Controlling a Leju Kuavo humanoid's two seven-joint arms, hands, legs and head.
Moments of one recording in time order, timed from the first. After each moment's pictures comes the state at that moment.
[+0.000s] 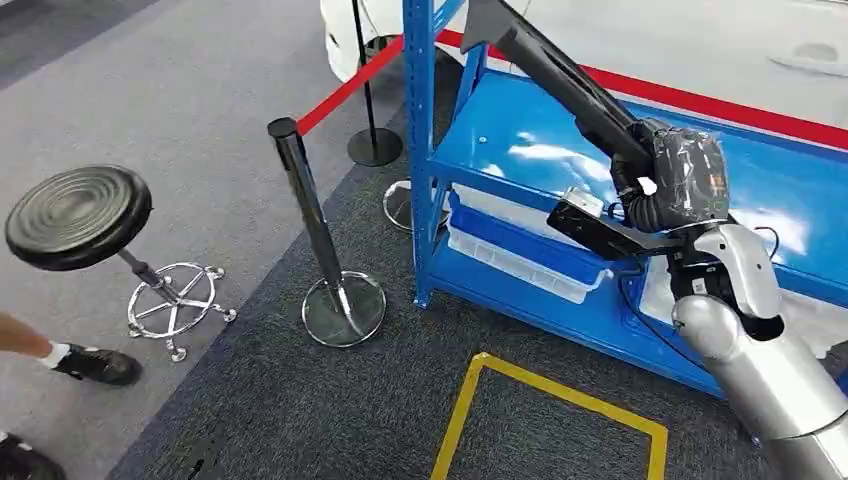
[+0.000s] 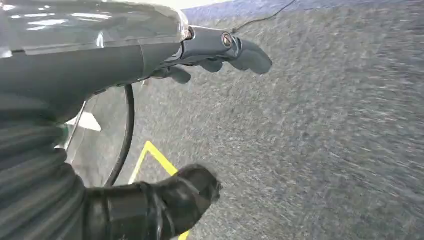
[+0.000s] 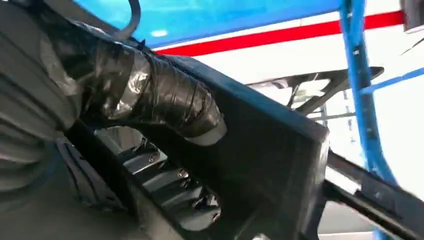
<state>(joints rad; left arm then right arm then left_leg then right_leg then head) -0.04 -0.15 1.00 -0.22 -1.22 -0.12 -0.05 -0.80 -0.37 0.60 -1.40 0.88 -0.17 -0.17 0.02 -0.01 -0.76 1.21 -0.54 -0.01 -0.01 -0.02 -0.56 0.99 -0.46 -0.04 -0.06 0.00</state>
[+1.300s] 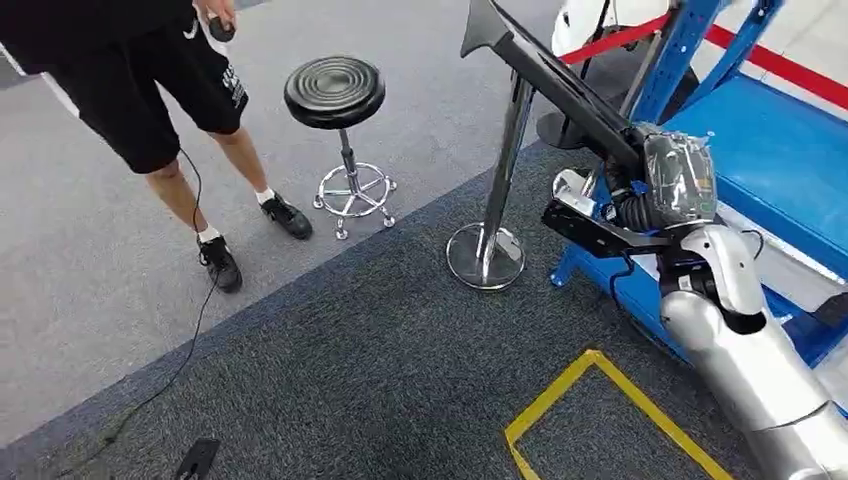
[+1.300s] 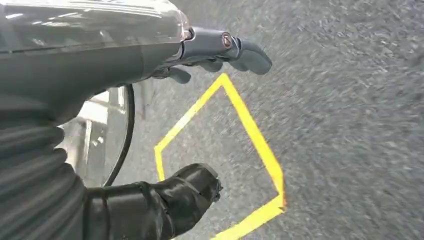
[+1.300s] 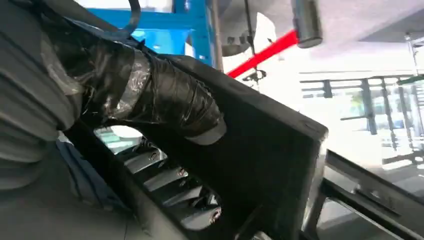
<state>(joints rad) -0.06 -0.15 1.00 -0.21 -1.23 -0.12 -0.03 -0.80 -0.35 0.59 -1.34 0.90 -0.20 -0.18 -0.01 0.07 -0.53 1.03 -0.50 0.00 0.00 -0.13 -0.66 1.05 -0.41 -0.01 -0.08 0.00</state>
